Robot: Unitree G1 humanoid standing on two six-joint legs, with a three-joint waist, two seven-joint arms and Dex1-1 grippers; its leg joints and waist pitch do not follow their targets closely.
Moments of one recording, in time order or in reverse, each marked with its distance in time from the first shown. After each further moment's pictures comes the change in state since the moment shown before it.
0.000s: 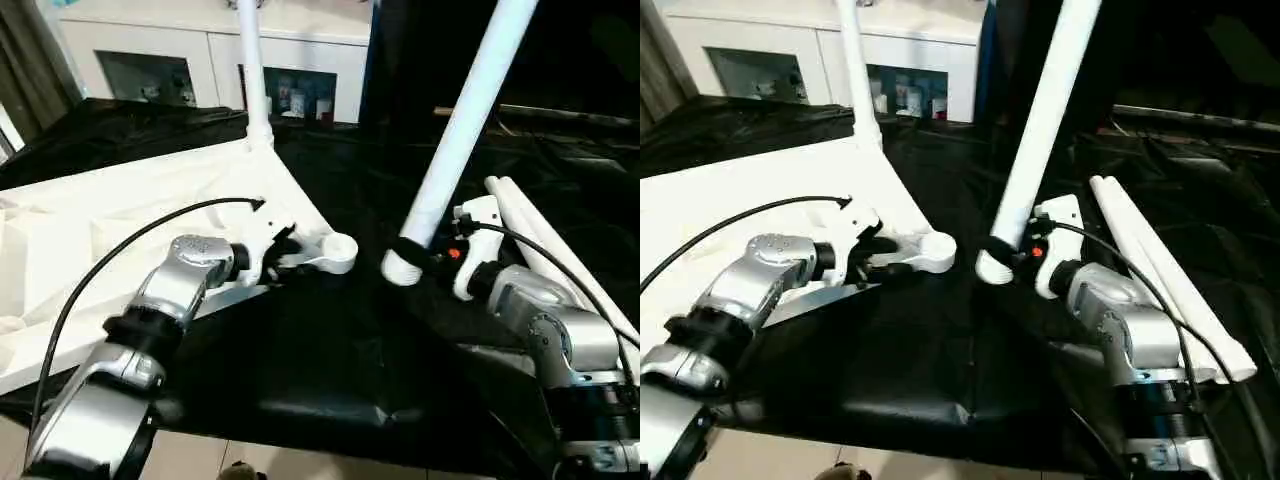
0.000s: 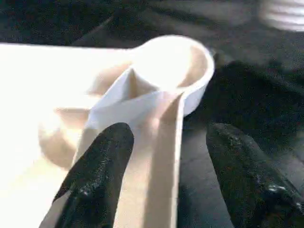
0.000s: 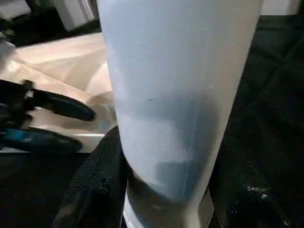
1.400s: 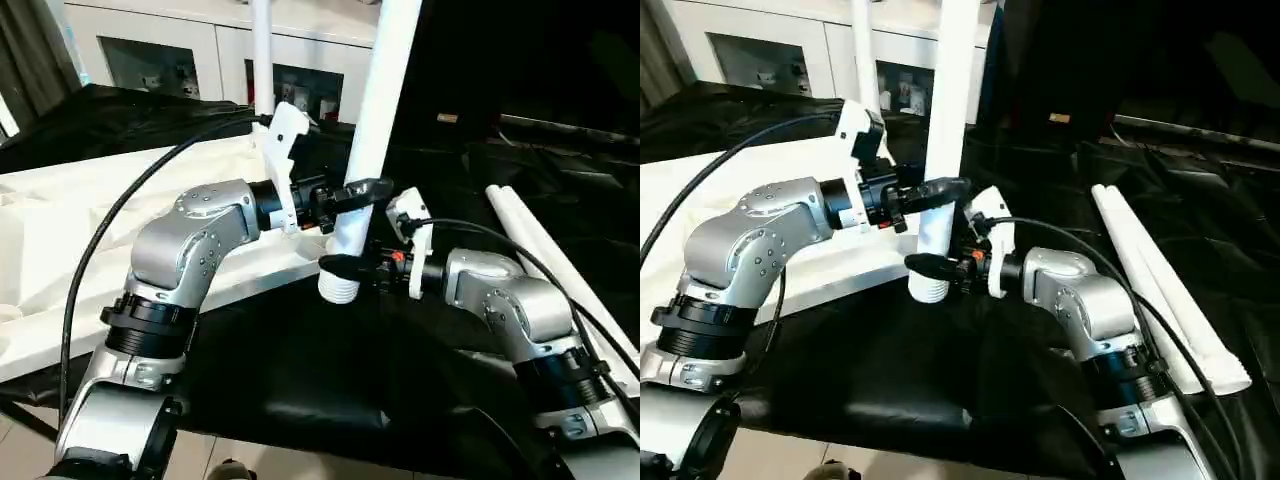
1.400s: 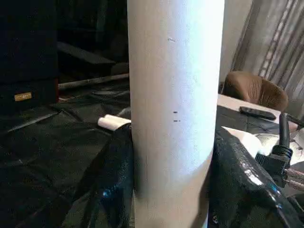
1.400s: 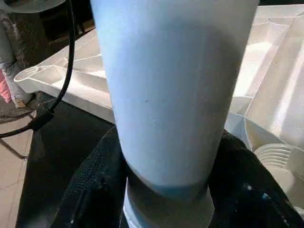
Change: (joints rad) left arm 0.000 -0.101 0.181 -0.615 -0.398 0.358 0.033; right arm -0.145 0.013 0.196 0.069 0.020 0.025 0.282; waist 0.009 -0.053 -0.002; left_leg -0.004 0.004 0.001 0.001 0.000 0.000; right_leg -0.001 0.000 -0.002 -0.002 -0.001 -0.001
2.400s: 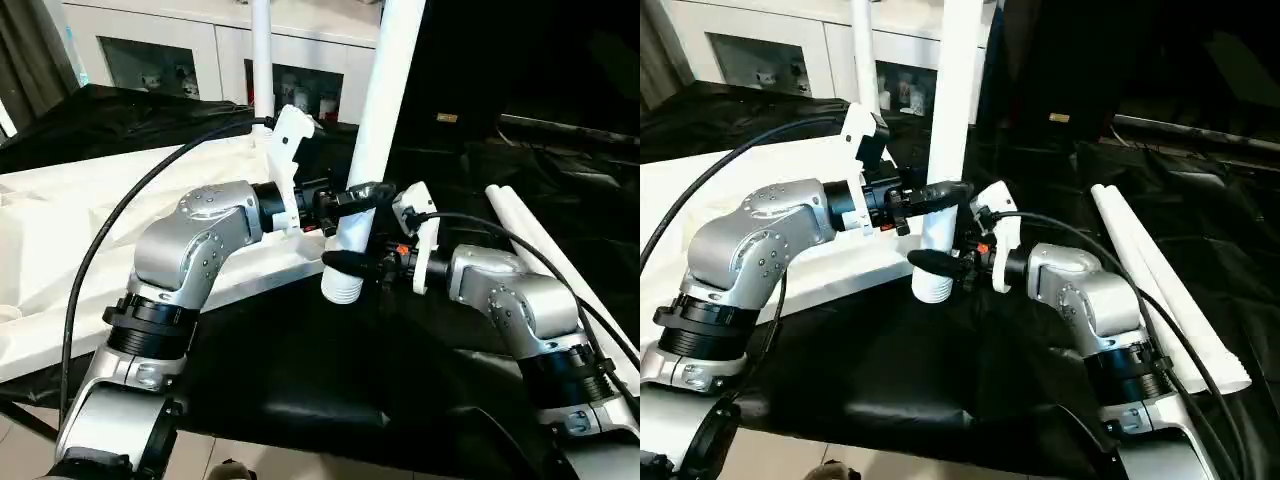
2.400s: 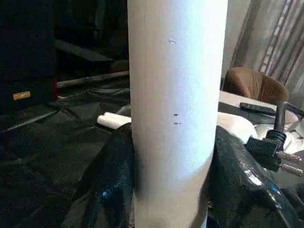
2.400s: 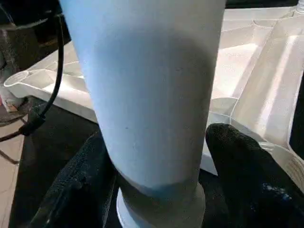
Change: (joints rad) left arm 0.000 0.001 -0.015 0.000 0.011 -0.007 0.000; right arm -0.013 -0.008 -0.019 -0.003 0.002 0.026 -0.024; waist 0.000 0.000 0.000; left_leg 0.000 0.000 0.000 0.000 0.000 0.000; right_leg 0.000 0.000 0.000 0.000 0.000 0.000
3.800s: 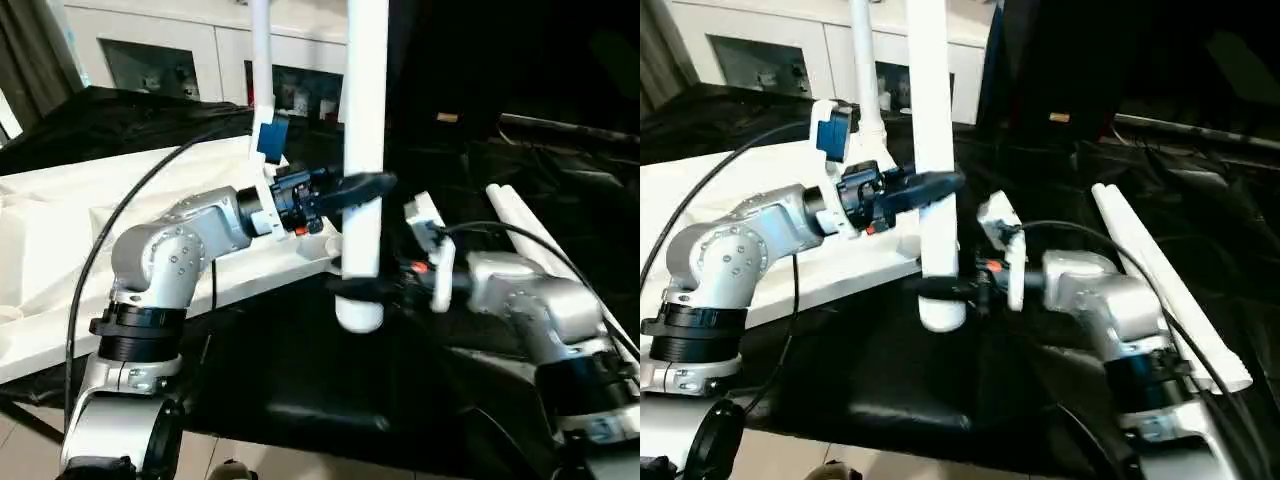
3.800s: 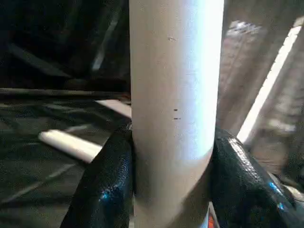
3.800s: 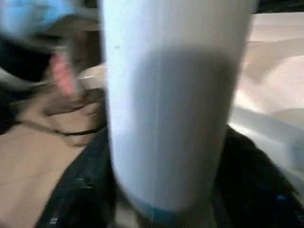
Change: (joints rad) left arm 0.023 -0.039 0.146 -0.022 -0.191 0.150 -0.032; right arm 0.016 -0.038 0.009 -0.022 0.061 -0.011 0.185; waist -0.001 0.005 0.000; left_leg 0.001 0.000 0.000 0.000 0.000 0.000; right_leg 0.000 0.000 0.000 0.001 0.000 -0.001
